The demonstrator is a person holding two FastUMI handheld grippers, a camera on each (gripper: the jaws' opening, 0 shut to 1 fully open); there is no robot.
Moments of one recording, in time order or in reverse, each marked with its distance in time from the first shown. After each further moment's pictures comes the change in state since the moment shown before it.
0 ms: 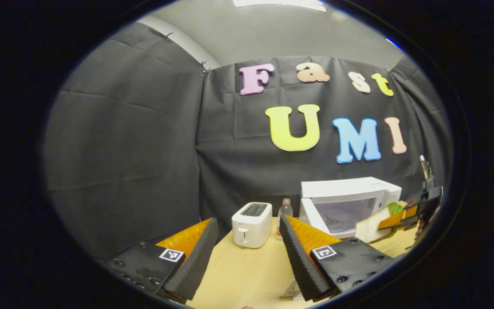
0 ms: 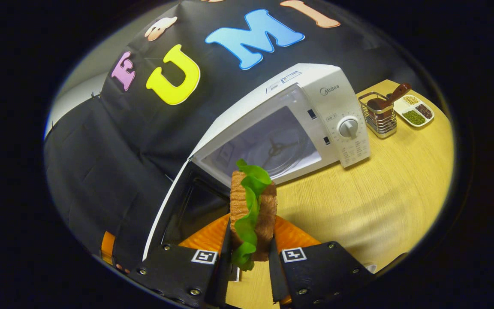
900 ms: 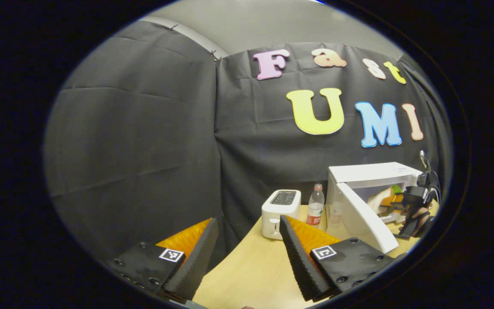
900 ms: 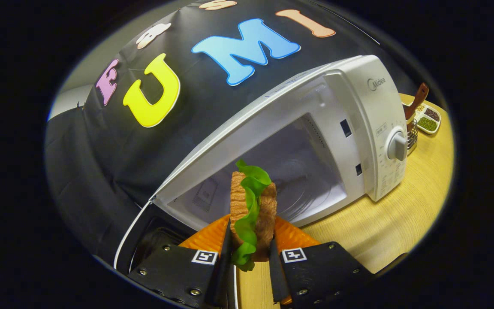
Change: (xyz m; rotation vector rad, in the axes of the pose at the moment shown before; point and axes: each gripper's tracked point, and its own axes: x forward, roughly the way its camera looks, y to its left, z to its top) left arm 0.027 0.072 -0.032 0.042 0.106 0.110; right arm 0.141 -0.014 0.051 -0.012 -0.232 -0.110
